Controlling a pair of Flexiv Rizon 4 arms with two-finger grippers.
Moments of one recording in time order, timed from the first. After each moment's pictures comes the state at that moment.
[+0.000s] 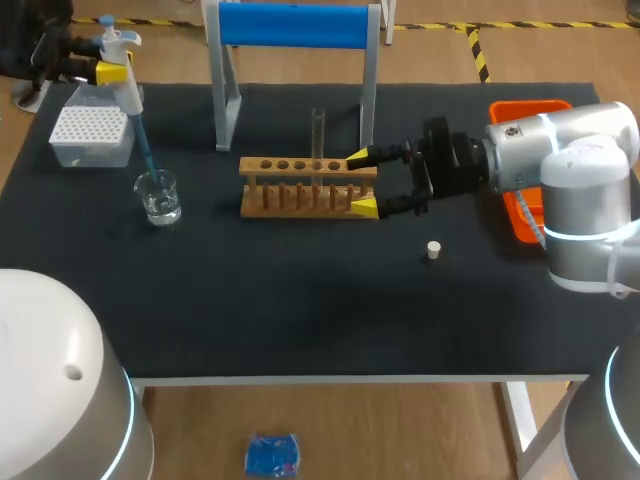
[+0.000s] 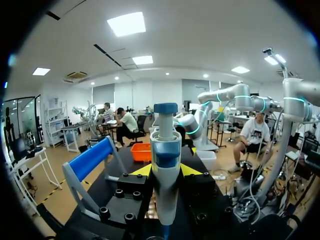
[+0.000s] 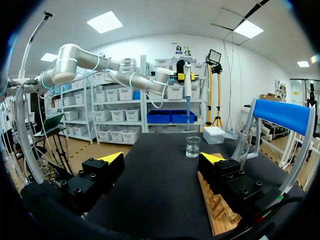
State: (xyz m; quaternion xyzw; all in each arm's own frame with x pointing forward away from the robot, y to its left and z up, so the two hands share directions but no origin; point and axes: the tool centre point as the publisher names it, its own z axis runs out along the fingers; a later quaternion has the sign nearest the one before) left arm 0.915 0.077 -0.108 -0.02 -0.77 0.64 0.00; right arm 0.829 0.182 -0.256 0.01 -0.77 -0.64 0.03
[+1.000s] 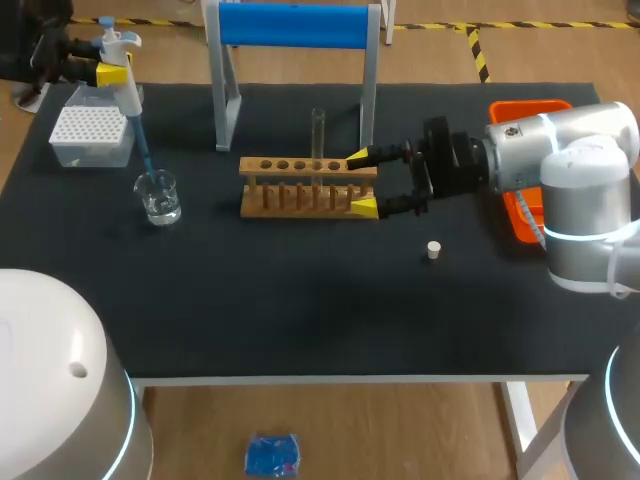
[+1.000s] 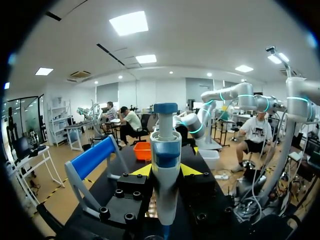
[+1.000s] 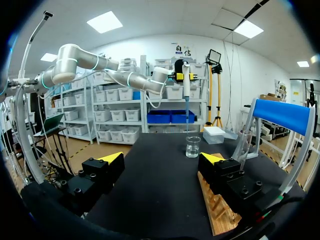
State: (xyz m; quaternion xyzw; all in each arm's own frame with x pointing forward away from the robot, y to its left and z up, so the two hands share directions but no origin) left arm 0.912 0.076 -0.107 -0.01 -0.77 0.63 -0.01; right arm 0.829 0.182 -0.256 0.01 -0.77 -0.64 0.03
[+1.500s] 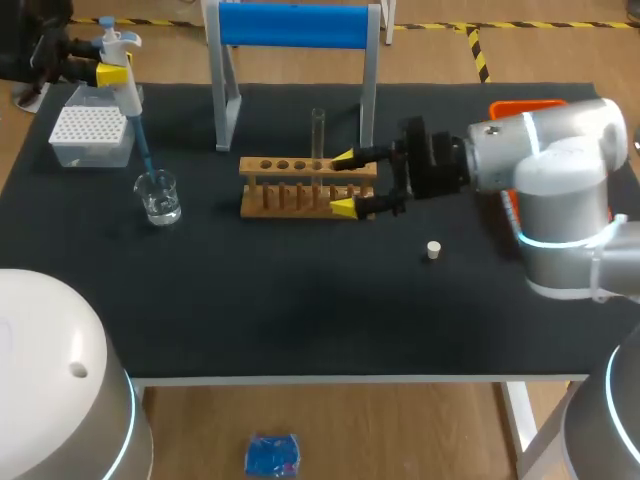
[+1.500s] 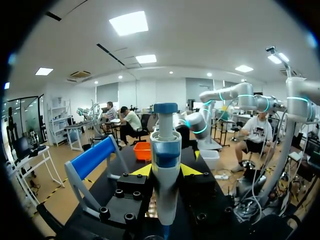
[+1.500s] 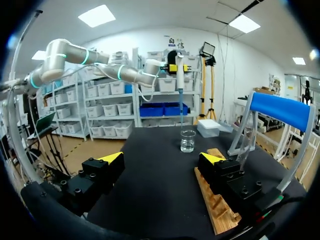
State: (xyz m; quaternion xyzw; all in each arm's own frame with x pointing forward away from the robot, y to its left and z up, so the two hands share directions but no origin) left arm 0.912 0.076 -0.107 -0.01 -0.77 0.63 -0.01; right arm 0.836 0.210 -0.264 -0.03 -0.80 -0.60 0.01
